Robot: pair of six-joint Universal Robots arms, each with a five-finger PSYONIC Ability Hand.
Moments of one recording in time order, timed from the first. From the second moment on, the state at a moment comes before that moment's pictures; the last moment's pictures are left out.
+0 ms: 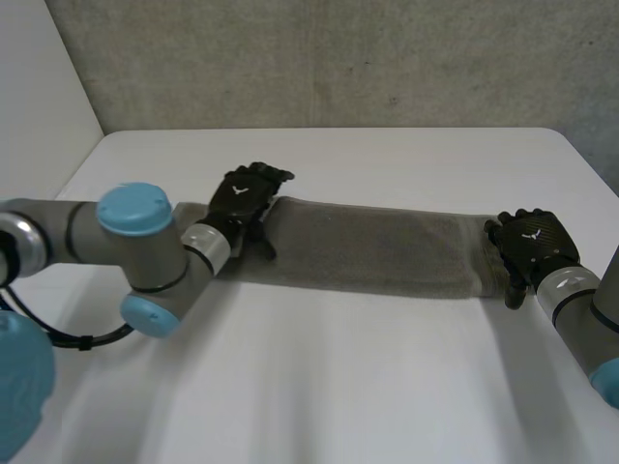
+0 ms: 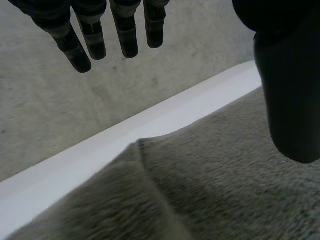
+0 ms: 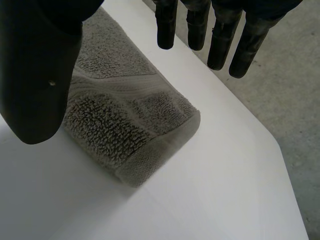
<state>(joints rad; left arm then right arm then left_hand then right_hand) 4.27 -2.44 -1.15 3.50 -1.33 3.25 1.71 -1.14 1.76 -0.33 1.44 2.58 0.26 0.26 0.25 0.27 0.22 0.23 0.25 0.24 0.25 0.06</state>
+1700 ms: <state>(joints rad) 4.39 -2.45 -1.05 3.32 -1.42 3.30 1.71 -1.07 1.75 -0.34 1.42 2.58 0.26 0.26 0.25 0.27 0.22 0.36 0.32 0.34 0.35 0.21</state>
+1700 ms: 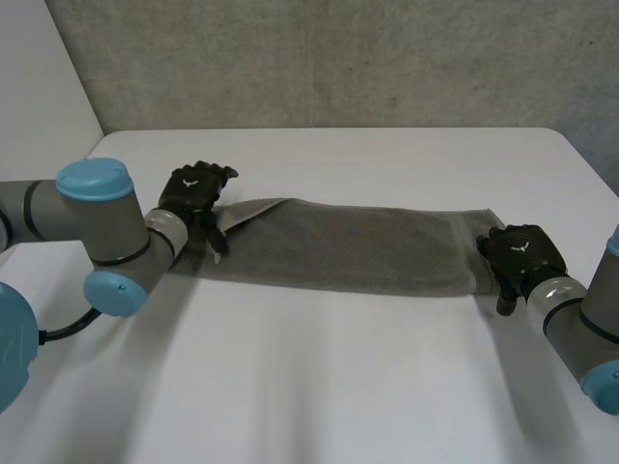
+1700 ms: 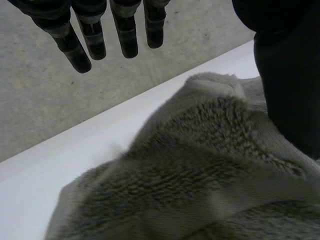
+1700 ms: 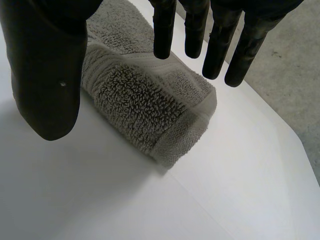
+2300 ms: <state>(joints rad) 4.41 -2.58 -0.68 3.35 -1.47 3.73 1.70 -1.07 1.75 -0.34 1.42 2.58 0.26 0.26 0.25 0.27 0.22 0.36 0.32 0.34 0.35 0.20</state>
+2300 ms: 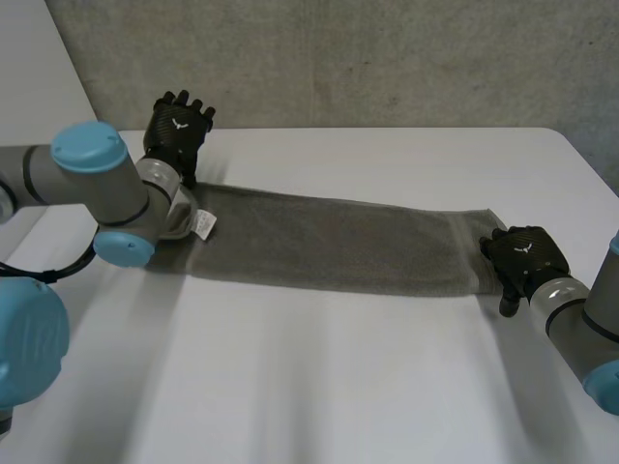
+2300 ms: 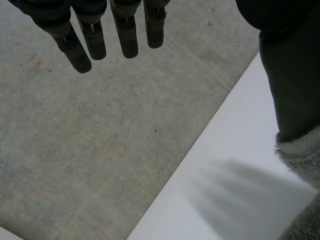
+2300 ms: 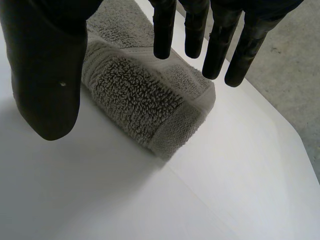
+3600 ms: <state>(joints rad) 4.49 -2.67 -0.75 3.41 -1.52 3.49 1.71 -1.07 1.76 -0.34 1.42 2.57 0.26 0.26 0.25 0.27 0.22 0.36 0.32 0.34 0.35 0.21</state>
